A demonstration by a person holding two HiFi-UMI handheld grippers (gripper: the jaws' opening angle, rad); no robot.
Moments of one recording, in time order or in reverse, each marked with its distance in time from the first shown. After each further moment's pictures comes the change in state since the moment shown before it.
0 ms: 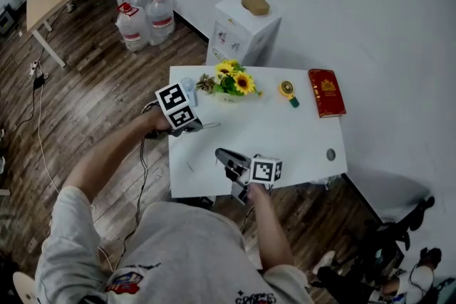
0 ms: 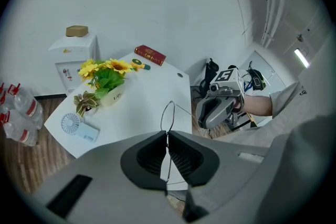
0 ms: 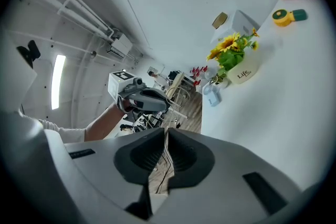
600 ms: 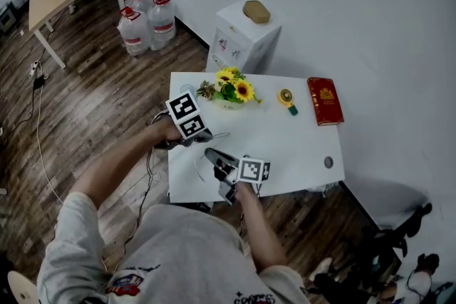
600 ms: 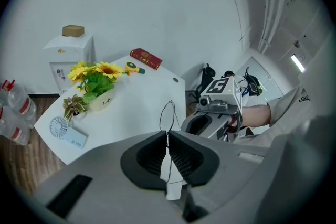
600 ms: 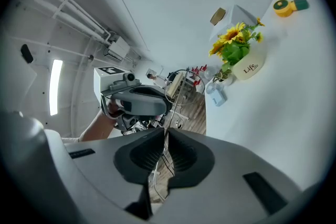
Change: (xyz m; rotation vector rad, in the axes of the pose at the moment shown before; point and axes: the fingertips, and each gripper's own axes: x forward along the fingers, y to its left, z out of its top) left arm 0.013 -0.024 0.022 -0.022 -0.046 -0.051; right arm 0.035 -0.001 0.003 0.061 -0.014 -0.039
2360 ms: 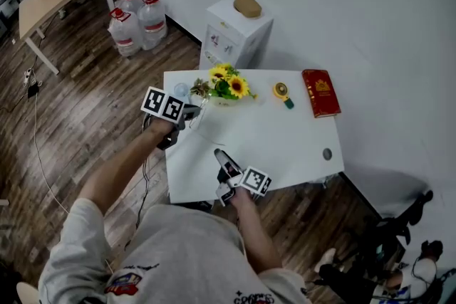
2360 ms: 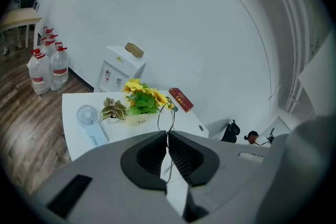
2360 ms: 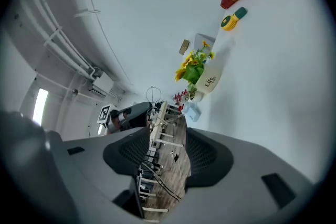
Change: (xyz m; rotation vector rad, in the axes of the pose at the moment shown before) left arm -0.037 0.095 0.023 -0.432 -0.503 0.160; right arm -0.046 -0.067 -0.005 0.297 -0.368 -0.177
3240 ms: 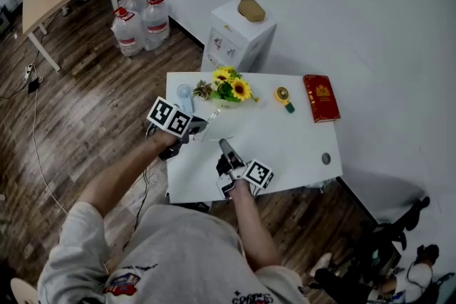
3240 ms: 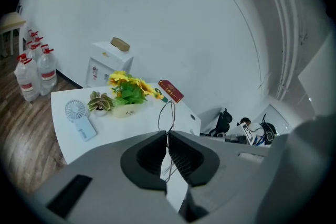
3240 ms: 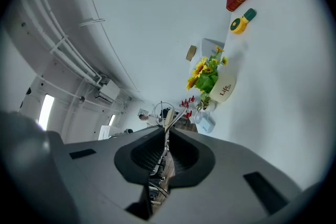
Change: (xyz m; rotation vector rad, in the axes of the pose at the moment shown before) left arm -0.002 -0.032 -0.033 0.096 0.068 -0.071; right arm 0.012 0.026 0.030 -0.004 -0.071 0.001
